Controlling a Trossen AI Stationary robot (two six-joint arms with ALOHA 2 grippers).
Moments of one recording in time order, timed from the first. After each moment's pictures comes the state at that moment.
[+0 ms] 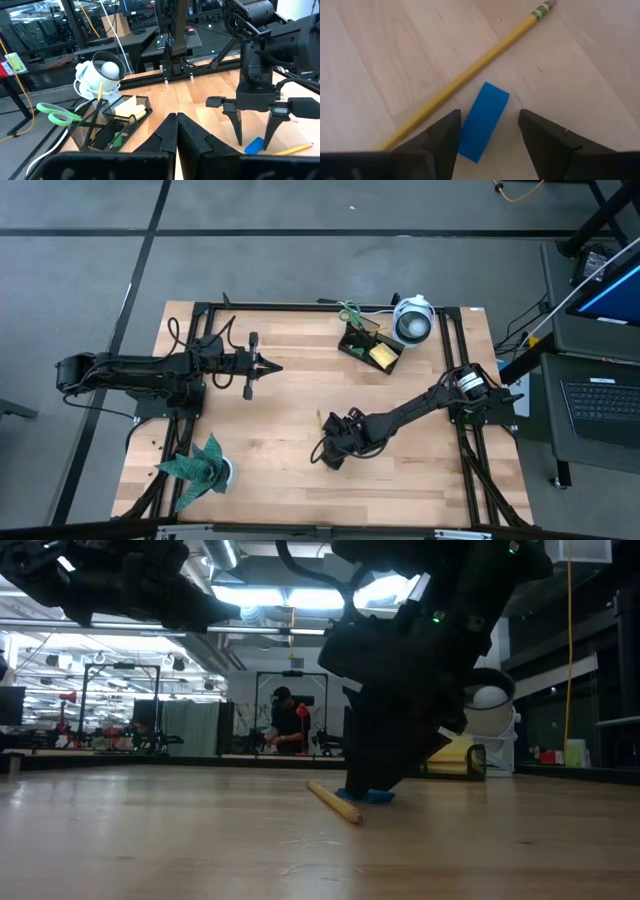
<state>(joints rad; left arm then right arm) 0.29 0.86 0.30 0.47 0.26 0.22 0.37 2.07 1.29 -0.47 0.32 0.88</state>
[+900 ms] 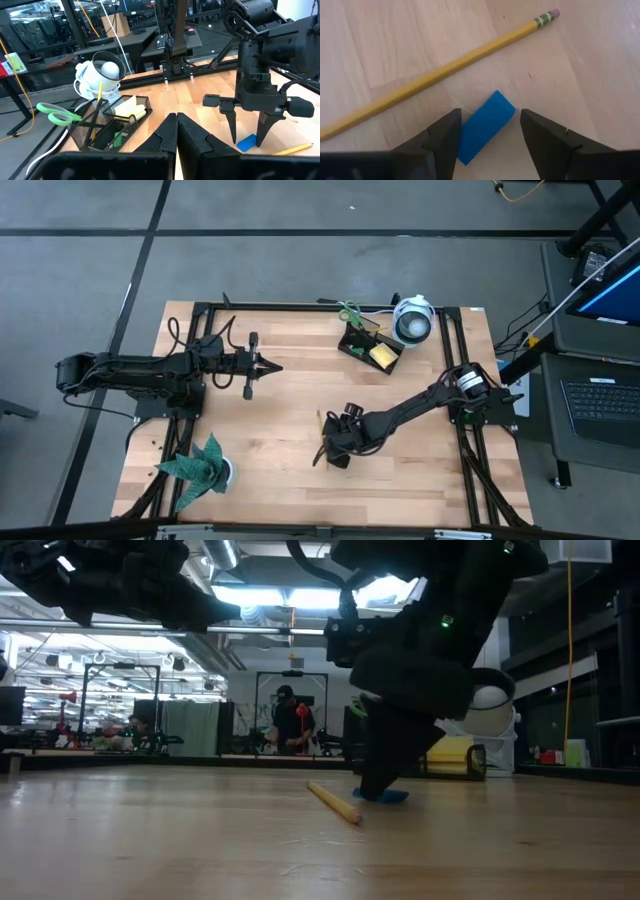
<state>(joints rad) 0.29 0.86 0.30 0.47 0.26 0.22 0.35 2.07 1.30 -0.54 0.34 0.63</state>
